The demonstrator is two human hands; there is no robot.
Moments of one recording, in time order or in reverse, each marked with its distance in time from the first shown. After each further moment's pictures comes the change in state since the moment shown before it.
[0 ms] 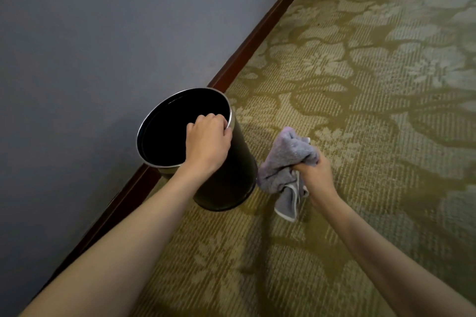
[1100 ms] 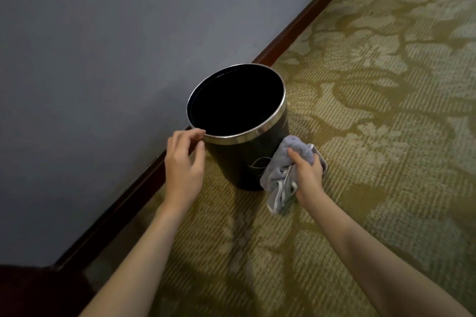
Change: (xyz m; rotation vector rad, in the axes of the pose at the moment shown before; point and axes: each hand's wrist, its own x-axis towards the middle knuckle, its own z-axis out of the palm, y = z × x) left_hand -0.109 -0.129 -0.001 -0.570 0.352 -0.111; right_hand -0.030 0.039 0.098 0.152 0.060 0.239
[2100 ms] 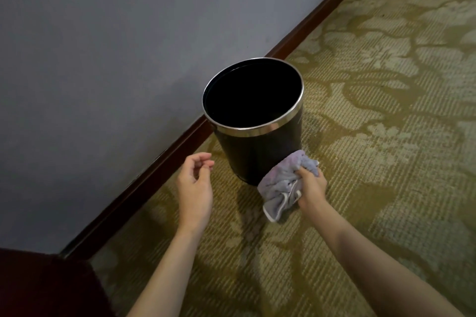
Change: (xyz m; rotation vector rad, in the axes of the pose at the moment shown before) left_hand -0.049 -0.005 -0.007 -0.384 0.051 -0.561; right_hand 0.010 0.050 0.000 0.181 0.125 0.095
